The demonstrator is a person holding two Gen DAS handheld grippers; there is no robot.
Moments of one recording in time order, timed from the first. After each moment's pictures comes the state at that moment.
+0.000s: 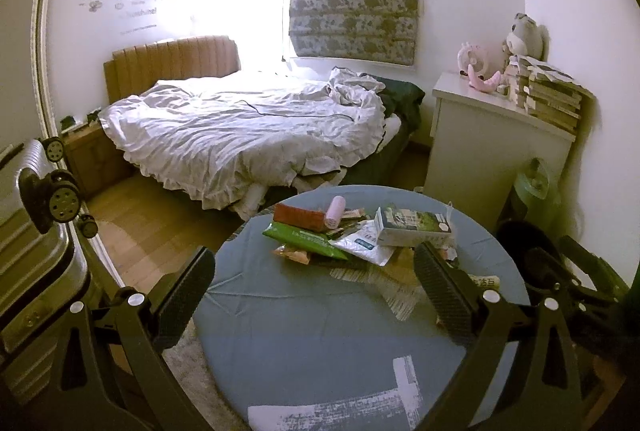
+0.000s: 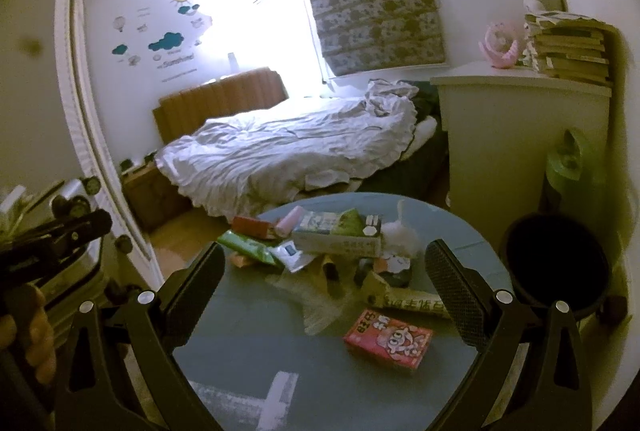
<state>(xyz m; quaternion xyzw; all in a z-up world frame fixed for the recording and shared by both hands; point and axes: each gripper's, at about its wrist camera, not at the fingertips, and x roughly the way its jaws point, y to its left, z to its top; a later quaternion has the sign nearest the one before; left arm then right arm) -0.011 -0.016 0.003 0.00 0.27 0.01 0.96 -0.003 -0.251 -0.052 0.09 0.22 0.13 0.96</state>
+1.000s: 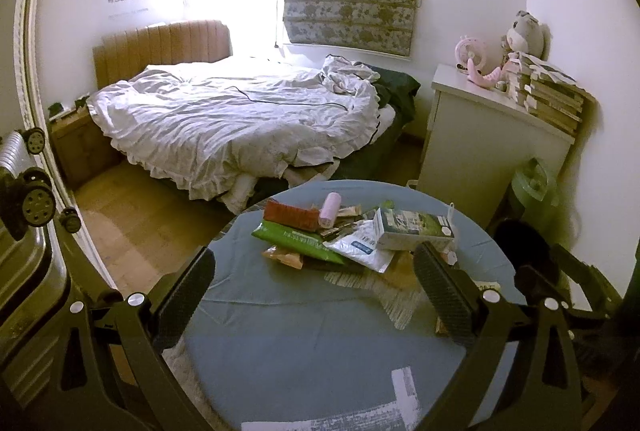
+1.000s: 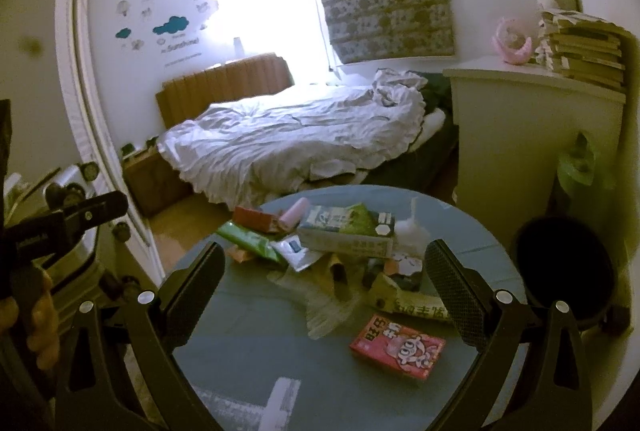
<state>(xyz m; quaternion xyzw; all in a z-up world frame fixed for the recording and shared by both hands) 0.020 -0.010 -0.003 -0.02 0.30 -0.01 0.96 0.024 -0.232 -0.058 0.07 0.24 0.14 0.96</state>
